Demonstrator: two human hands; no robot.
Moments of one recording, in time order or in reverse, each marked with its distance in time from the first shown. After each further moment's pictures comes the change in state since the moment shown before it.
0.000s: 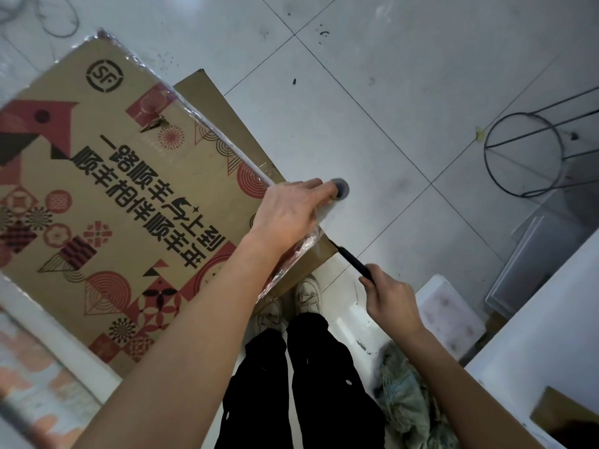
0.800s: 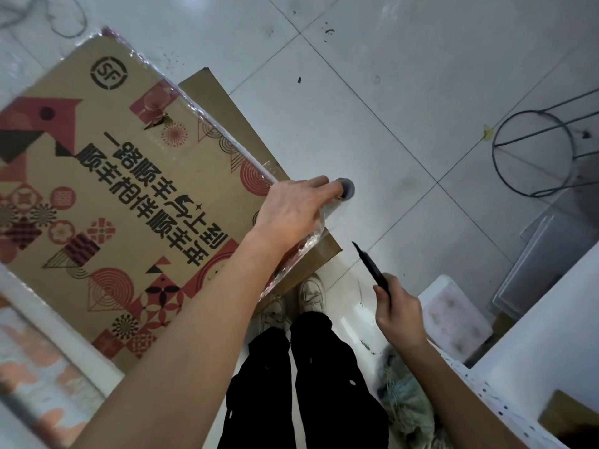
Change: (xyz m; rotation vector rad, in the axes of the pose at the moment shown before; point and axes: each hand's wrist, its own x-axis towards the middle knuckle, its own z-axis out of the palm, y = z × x) left_hand 0.001 0.002 -0.003 0.075 -0.129 -0.042; right_hand -0.018 0.004 0.008 0.145 0.091 0.109
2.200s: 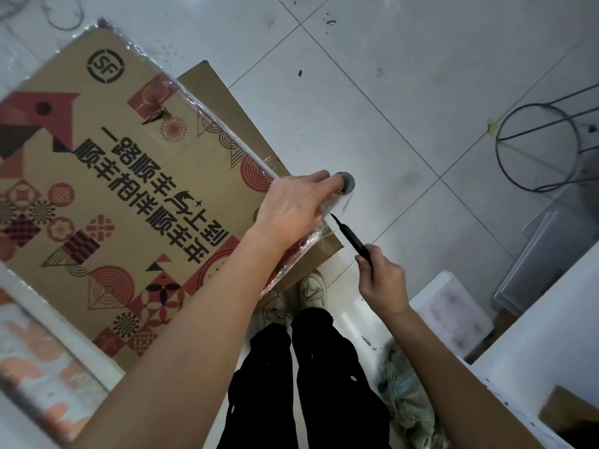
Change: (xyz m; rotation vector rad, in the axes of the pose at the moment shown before) left_hand 0.000 0.001 -0.003 -0.047 0.045 -0.010; right_hand 0.041 -0.015 0.022 -0.009 0.069 -0.140
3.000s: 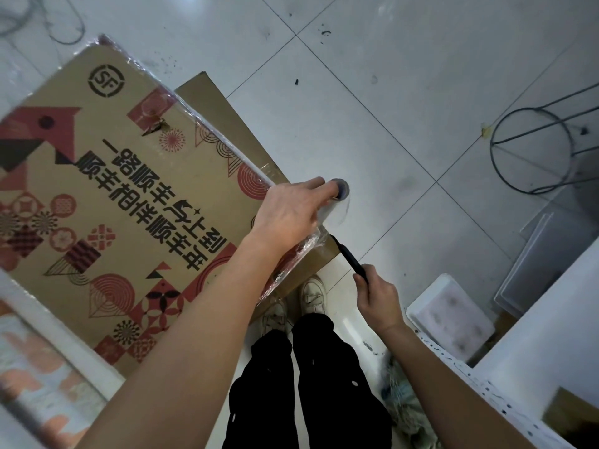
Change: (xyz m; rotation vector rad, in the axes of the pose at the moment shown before) left_hand -0.002 -0.001 0.000 0.013 0.000 0.017; right_hand -0.029 0.013 0.012 0.030 -0.132 0.150
